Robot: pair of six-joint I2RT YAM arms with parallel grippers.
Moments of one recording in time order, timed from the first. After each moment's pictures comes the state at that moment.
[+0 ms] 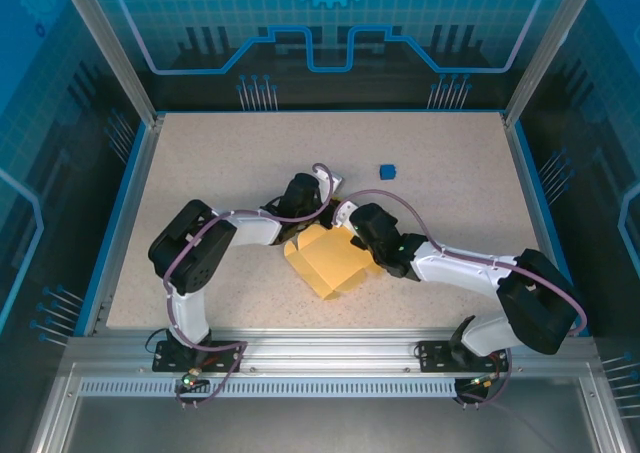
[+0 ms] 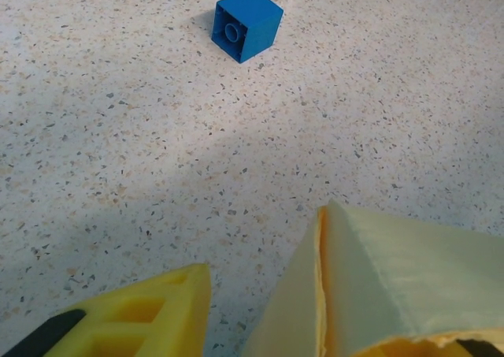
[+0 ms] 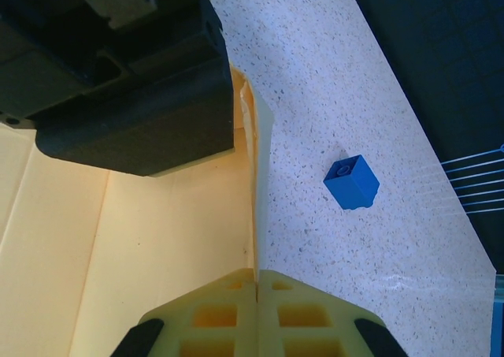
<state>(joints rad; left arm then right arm) -0.59 1.89 0.97 0.36 0.18 -0.14 0.81 1.41 0.73 -0.03 0.55 -0.45</state>
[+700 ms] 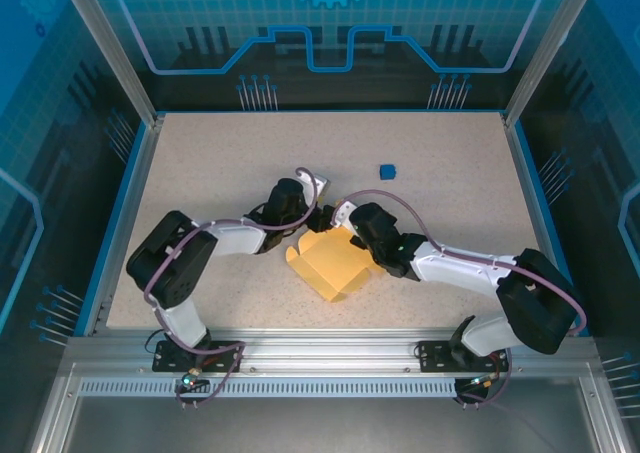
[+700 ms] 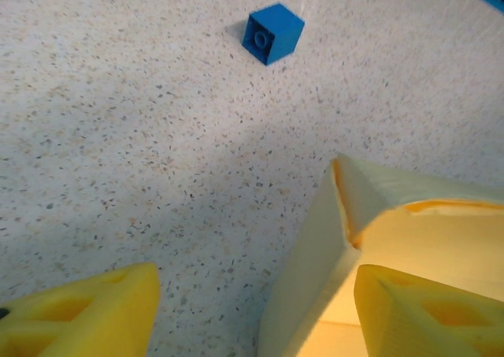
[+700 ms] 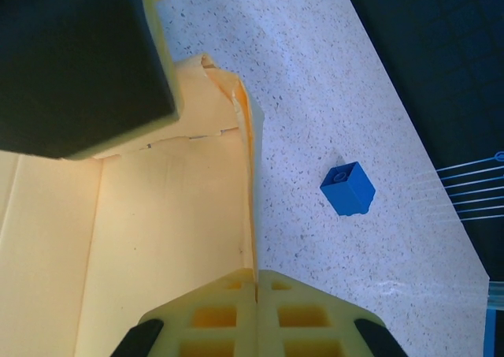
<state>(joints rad) -0.54 1.73 0.81 0.41 0.19 -0.17 0.81 1.42 0.73 -0.01 0.55 -0.48</state>
